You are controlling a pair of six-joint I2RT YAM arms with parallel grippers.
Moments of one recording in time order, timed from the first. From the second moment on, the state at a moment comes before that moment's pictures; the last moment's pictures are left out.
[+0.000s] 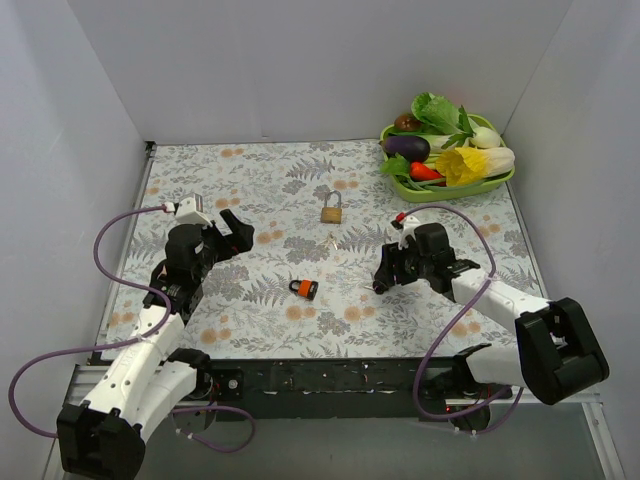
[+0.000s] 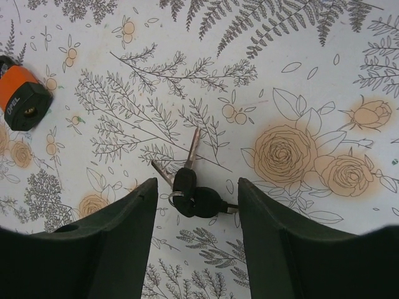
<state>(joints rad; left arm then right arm) -0.24 0.81 0.58 -0.09 -0.04 -0.51 0.43 1.25 0.54 -0.05 -0.29 0.19</state>
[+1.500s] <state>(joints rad) -0.24 0.87 0.64 -0.19 -0.02 -0.67 0.60 1.35 0.61 -0.07 -0.14 0.13</state>
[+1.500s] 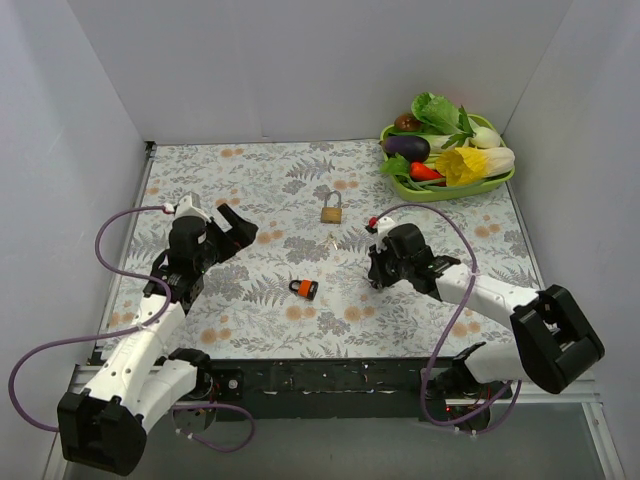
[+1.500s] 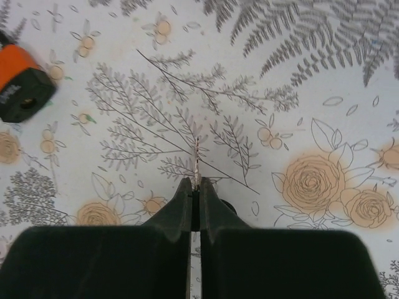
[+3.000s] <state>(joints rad) -0.45 1.15 0.77 -0.26 0.32 -1.36 1.29 1.56 0.94 0.28 0.59 -0.68</state>
